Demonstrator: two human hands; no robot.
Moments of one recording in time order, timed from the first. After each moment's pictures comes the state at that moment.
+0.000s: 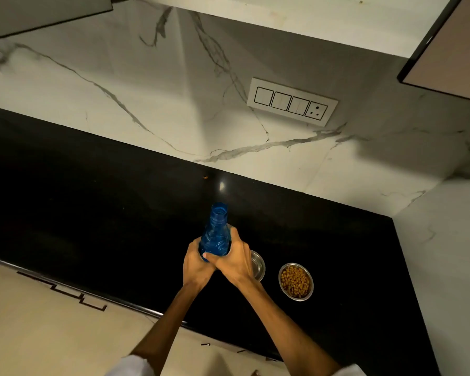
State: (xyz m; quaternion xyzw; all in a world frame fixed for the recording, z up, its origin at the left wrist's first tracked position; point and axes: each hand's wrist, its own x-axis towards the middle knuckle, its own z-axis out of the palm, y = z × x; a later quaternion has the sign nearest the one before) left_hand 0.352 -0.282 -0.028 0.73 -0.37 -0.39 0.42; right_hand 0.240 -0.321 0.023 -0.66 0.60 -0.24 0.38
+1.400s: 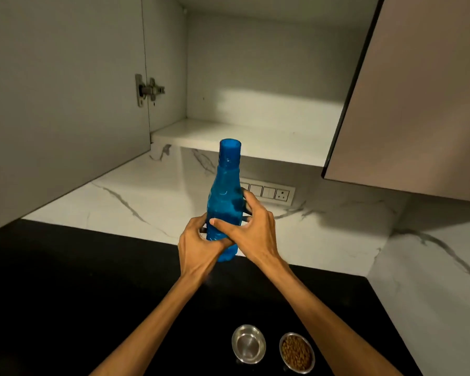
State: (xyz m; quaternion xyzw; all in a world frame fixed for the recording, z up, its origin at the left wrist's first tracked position) left_hand 0.380 -0.304 0.237 0.56 -0.51 -0.23 0.61; right_hand 0.256 -0.318 0.292 -0.69 0.42 -0.54 0.23
